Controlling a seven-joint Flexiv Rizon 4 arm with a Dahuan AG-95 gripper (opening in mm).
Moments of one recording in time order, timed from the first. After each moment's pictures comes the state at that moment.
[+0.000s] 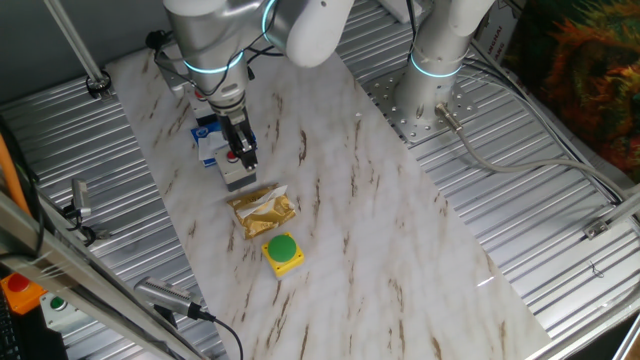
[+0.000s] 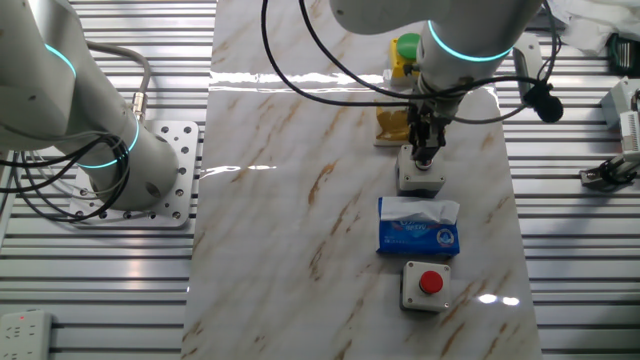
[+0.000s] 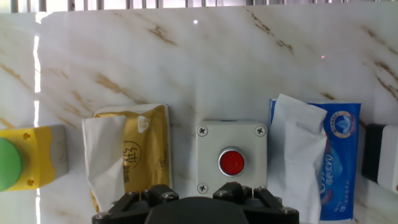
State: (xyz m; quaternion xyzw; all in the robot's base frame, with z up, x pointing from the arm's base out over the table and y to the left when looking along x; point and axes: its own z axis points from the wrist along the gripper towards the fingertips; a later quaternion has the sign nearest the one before) arm 0.524 0.016 0.108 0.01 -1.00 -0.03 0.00
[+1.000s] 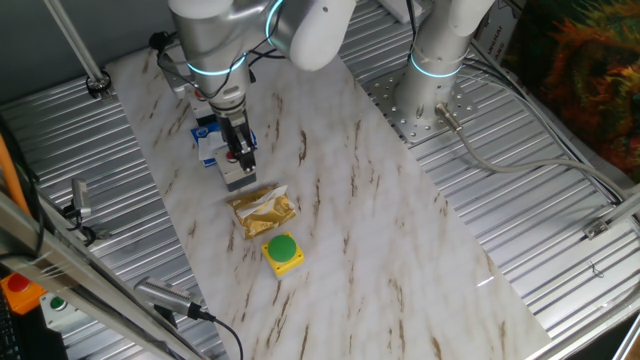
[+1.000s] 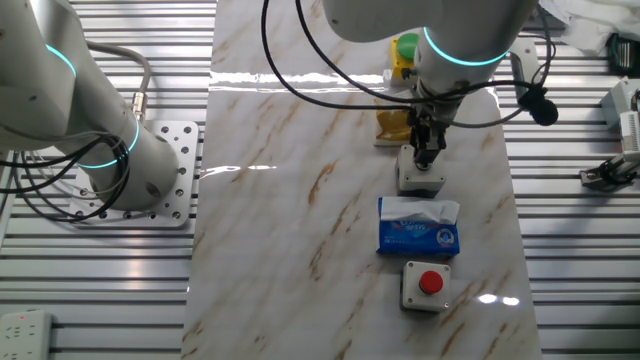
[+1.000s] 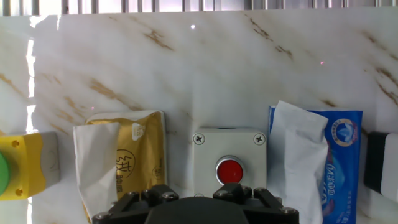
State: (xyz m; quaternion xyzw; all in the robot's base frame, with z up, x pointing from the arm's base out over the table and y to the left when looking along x) arm 0.529 0.016 0.104 0.01 -1.00 -0.03 -0.01
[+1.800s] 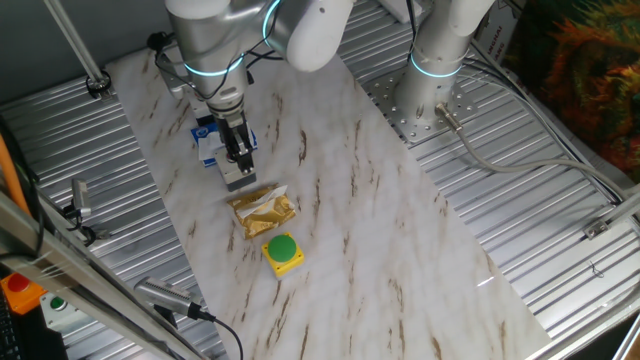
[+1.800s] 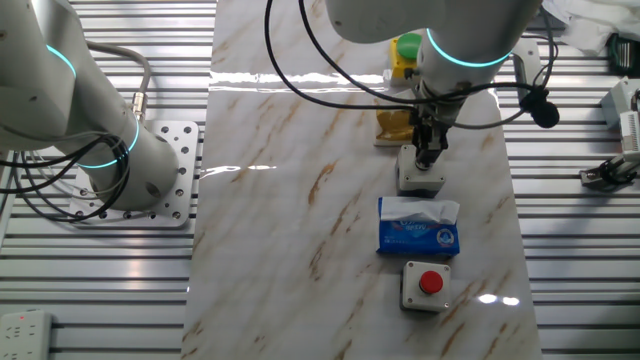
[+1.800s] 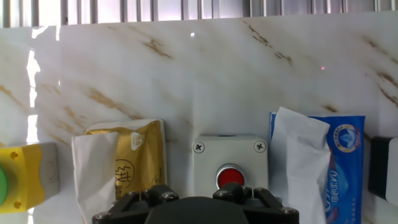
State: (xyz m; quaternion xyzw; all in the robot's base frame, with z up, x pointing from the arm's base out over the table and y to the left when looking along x) arm 0.533 0.016 0.102 -0.01 -1.00 -0.03 -0.01
